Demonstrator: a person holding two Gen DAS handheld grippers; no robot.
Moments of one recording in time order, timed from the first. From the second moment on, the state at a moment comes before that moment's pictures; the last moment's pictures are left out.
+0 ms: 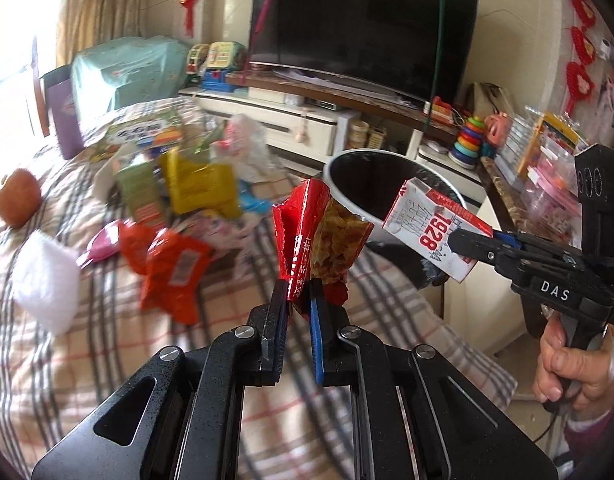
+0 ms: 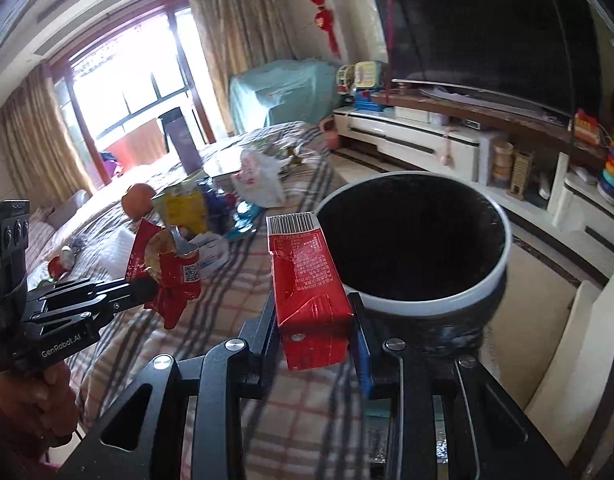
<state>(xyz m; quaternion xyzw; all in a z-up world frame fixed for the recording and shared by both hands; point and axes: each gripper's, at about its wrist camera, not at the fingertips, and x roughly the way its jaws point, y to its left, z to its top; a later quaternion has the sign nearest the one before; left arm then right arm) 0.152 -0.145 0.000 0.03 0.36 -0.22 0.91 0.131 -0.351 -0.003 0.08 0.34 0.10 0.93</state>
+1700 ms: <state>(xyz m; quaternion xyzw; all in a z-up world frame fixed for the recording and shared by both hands) 0.236 -0.251 0.006 0.08 0.39 -0.24 0.89 0.201 -0.415 -0.003 0.08 0.38 0.04 0.92</state>
